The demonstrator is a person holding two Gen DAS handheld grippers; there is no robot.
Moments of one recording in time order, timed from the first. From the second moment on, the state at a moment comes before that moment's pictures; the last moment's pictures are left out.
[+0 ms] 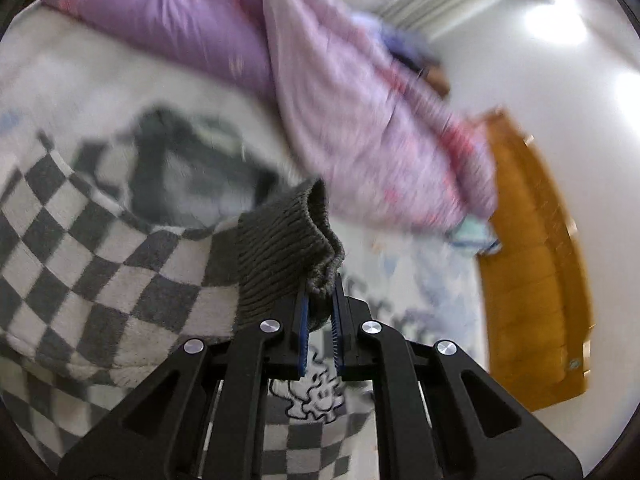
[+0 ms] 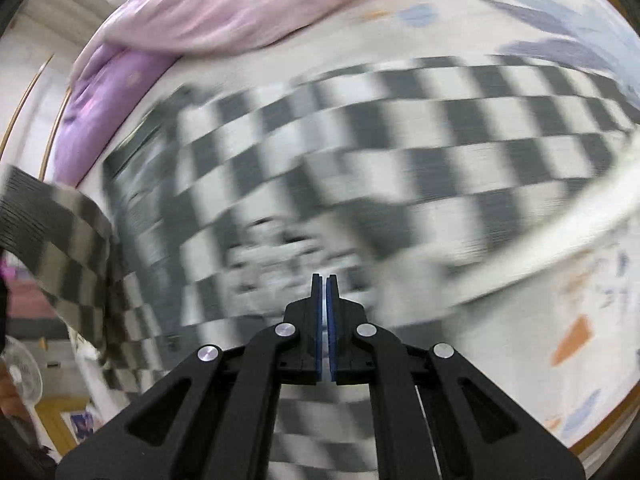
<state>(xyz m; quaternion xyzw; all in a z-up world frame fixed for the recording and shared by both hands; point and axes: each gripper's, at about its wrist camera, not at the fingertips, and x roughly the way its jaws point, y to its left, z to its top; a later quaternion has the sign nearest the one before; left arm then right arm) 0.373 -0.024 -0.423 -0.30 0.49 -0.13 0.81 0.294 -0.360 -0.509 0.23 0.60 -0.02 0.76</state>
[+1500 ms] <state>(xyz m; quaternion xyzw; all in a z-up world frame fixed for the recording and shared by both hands) 0.404 -0.194 -0.602 -0.24 0.64 -0.20 0.70 0.292 -0.661 -0.515 0.44 0.38 -0.23 0.78</state>
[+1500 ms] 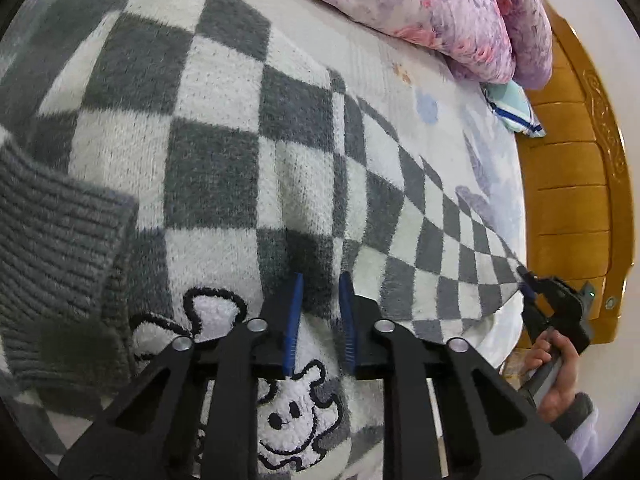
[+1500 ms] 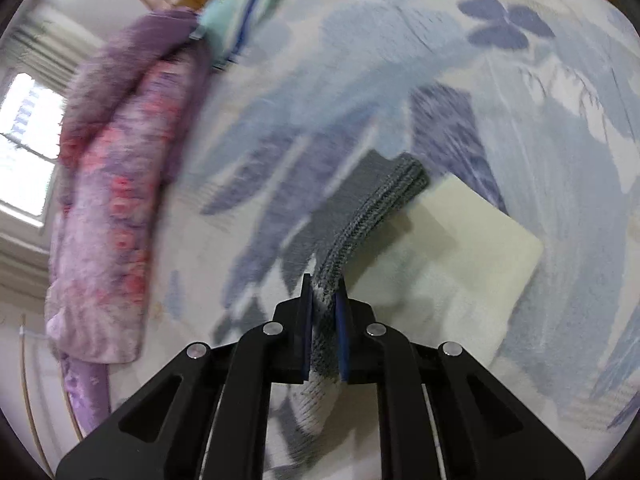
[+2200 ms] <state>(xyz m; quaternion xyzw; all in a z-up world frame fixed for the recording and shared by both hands) 0.399 -0.138 -0.581 -0.35 0.61 -0.22 0.68 0.348 -0.378 -0.353 0.34 0.35 0.10 0.87</state>
